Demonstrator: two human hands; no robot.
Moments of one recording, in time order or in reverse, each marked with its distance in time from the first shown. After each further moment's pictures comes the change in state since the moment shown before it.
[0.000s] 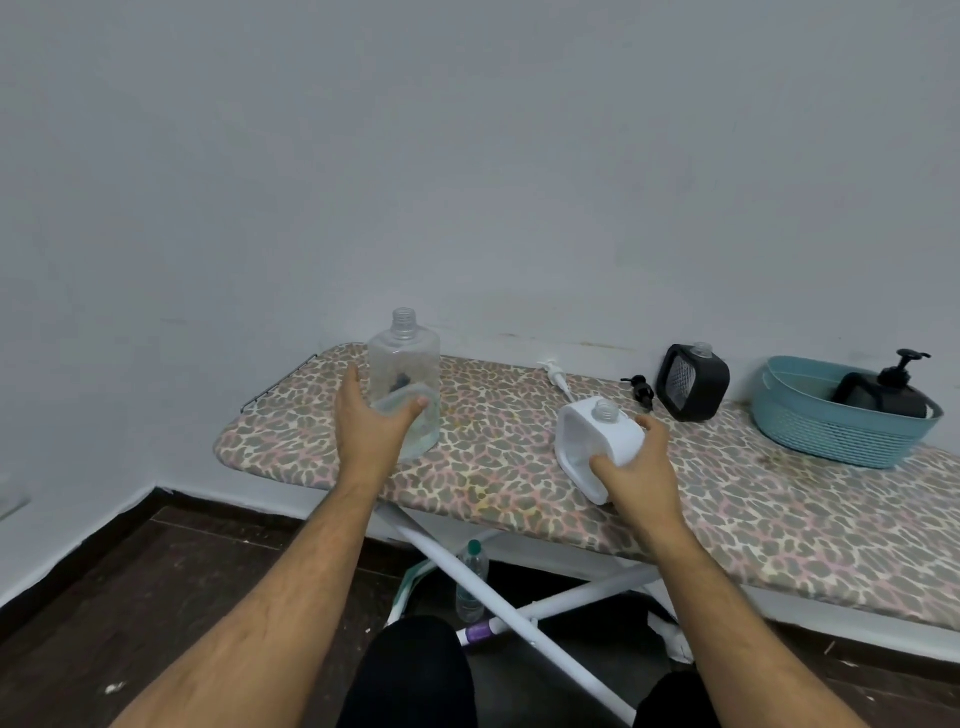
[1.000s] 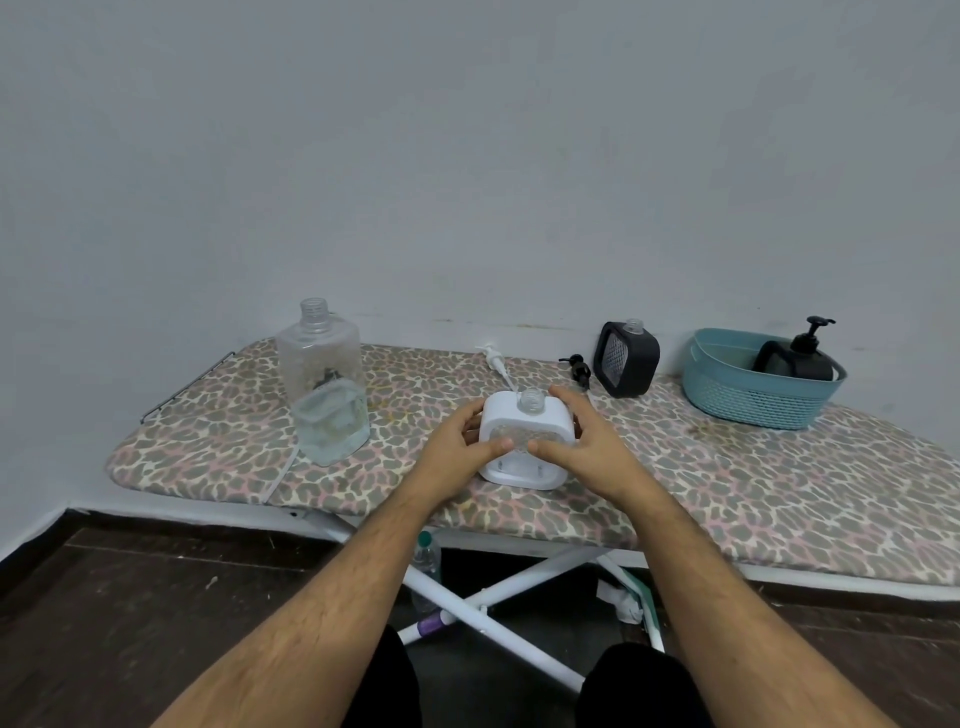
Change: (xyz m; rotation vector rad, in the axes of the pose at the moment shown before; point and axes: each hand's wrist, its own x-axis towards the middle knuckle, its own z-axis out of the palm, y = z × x) left_hand -0.065 0.029 0.122 -0.284 -0.764 -0.026; right_hand 0.027 0.004 -0.035 0.093 -0.368 -0.112
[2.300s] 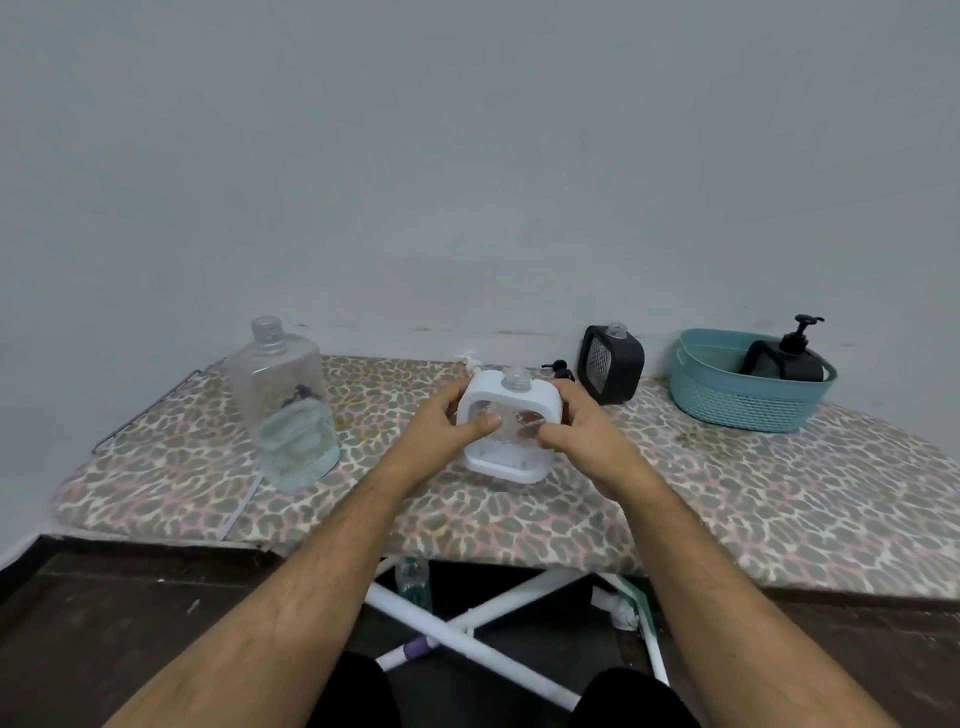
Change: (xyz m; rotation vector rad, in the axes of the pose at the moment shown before) left_hand 0.037 0.024 -0.002 -0.017 -0.090 0.034; right_hand 0.023 -0.015 -0.020 0.153 -0.001 0.066
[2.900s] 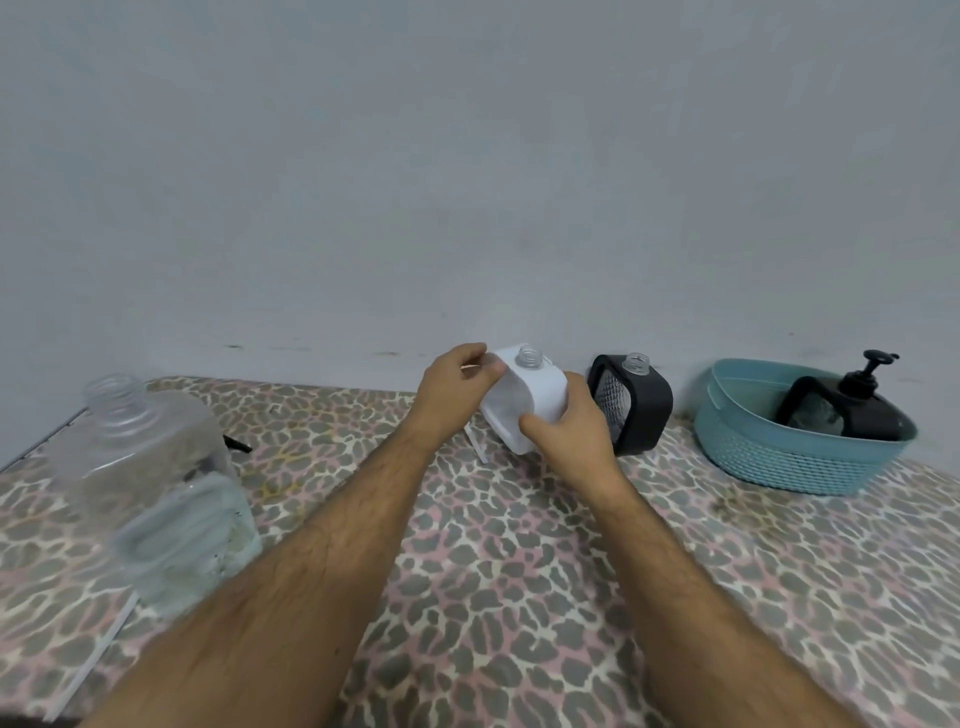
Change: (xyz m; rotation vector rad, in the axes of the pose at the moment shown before) left_hand 0.178 -0.025 0.003 0.257 0.198 -0.004; right_hand 0.134 0.041 -0.008 -0.252 0.349 -0.007
